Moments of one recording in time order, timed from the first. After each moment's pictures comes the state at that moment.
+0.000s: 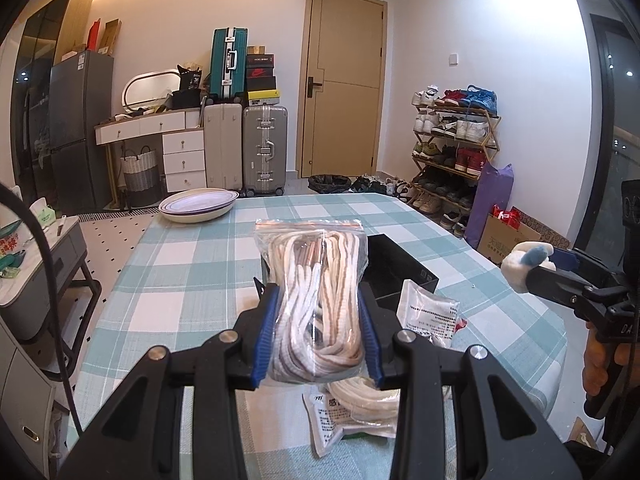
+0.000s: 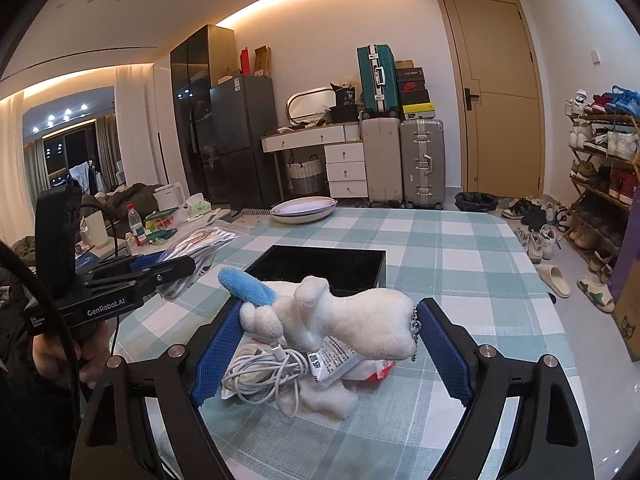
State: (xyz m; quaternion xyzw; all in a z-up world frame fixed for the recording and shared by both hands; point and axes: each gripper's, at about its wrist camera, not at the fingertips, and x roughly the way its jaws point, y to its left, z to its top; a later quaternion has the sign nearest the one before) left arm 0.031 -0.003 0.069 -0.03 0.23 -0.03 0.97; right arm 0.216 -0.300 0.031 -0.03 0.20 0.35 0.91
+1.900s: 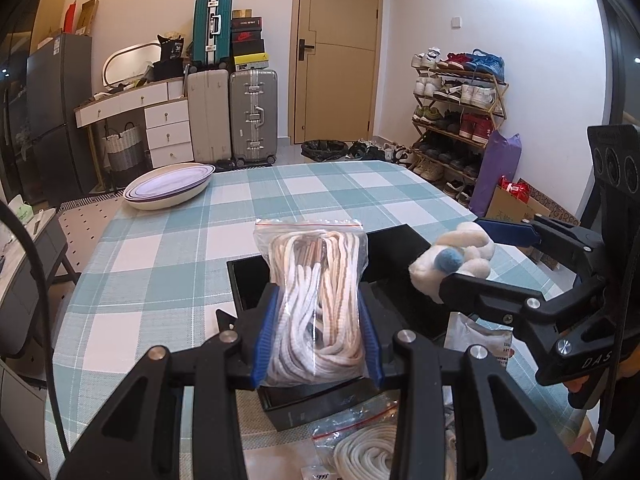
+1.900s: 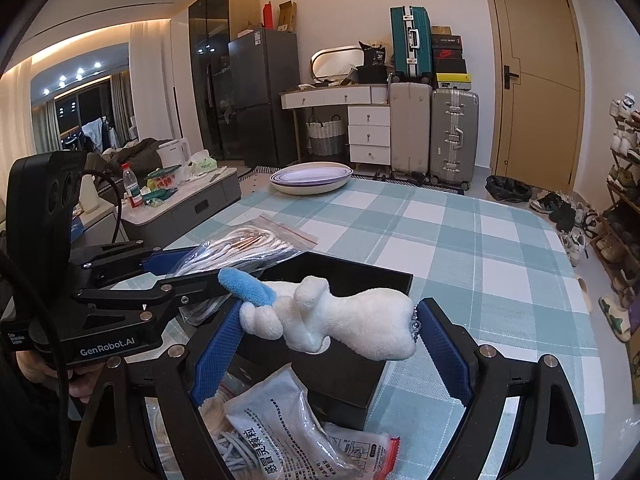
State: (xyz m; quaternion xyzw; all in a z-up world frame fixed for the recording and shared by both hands) left arm 0.140 -0.012 0.044 -0.02 0.29 -0.04 0.95; right arm 0.338 -0.212 0.009 -0.10 0.26 0.39 0.88
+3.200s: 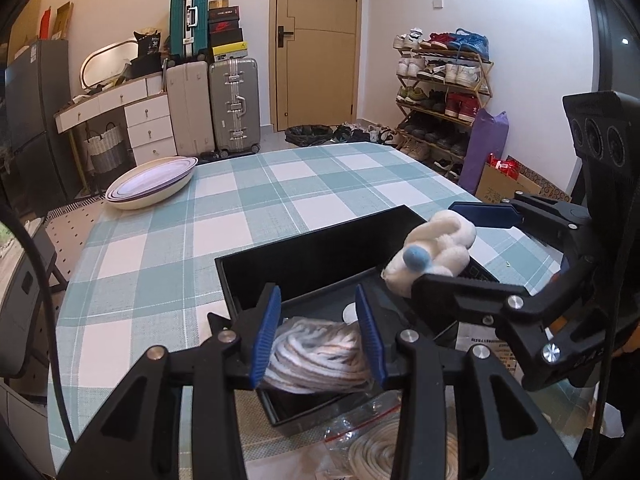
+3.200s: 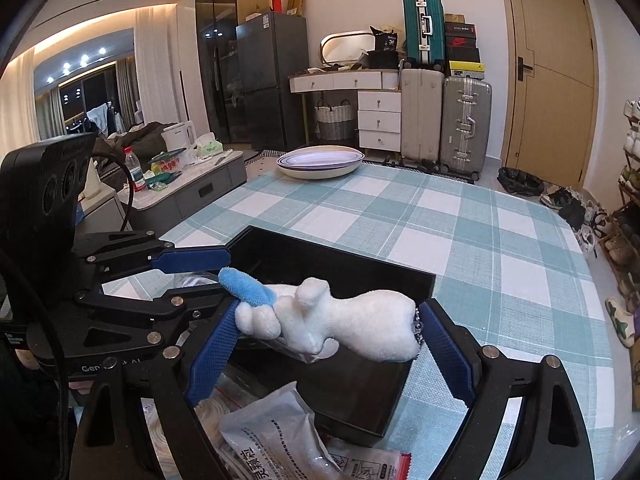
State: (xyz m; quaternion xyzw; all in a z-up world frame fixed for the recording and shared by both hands) left arm 0.147 -0.011 0.040 0.00 0.32 -0.08 0.94; right arm 0.353 -0.193 -0.002 -0.11 0.28 0.40 0.87
